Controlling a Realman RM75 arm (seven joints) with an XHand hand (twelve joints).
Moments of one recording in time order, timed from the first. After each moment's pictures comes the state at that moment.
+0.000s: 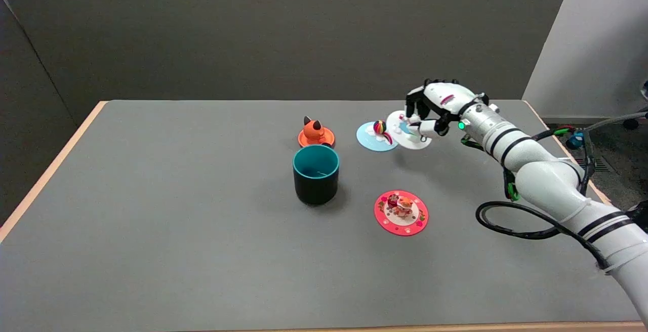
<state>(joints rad) 0.17 -0.94 1.55 -1.40 -2.24 -0.12 -0.11</state>
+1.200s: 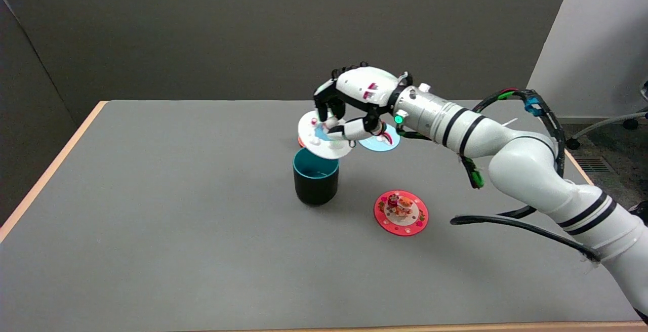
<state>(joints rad) 0.31 -0.92 1.29 -1.76 -2.21 -0.32 -0.04</state>
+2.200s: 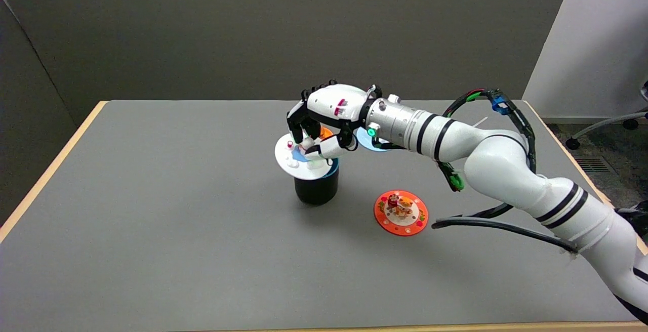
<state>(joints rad) 0.42 -0.95 1.13 -1.72 -2.22 -0.38 0.00</state>
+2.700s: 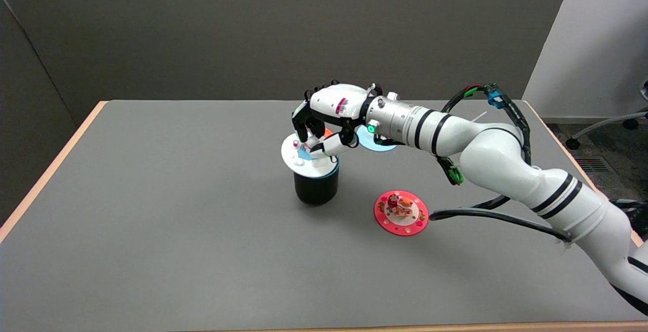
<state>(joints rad) 0.47 -0.94 1.10 -1.65 -2.22 -0.39 -0.01</state>
